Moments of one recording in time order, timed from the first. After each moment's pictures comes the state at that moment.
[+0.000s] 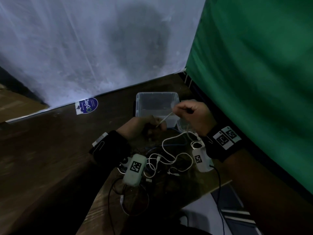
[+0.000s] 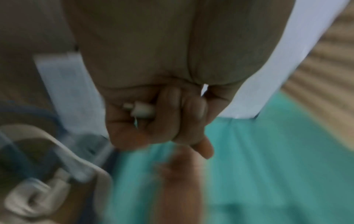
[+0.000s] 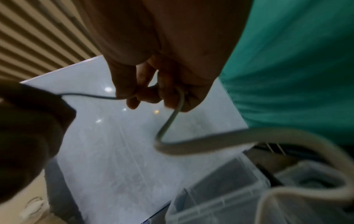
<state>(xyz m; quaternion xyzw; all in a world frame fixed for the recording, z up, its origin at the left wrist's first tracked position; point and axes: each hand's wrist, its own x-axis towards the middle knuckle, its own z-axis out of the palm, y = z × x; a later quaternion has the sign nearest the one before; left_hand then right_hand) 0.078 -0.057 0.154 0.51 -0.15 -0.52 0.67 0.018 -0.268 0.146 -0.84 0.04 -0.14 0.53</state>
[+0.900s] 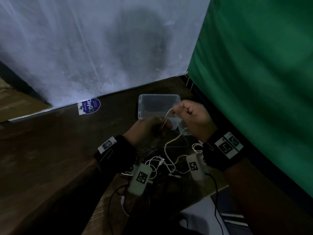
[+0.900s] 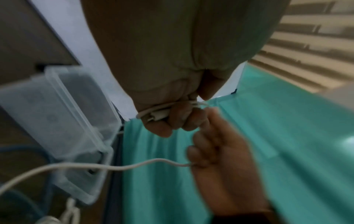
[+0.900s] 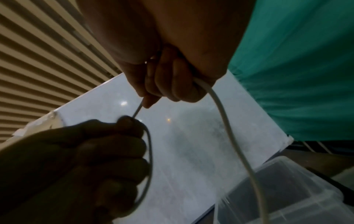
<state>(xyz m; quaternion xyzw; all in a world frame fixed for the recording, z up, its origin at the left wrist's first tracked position) 0.059 -0.059 0.164 0.60 -0.15 -0.40 0.68 0.007 -0.232 0.182 -0.83 0.05 -0.12 0.54</state>
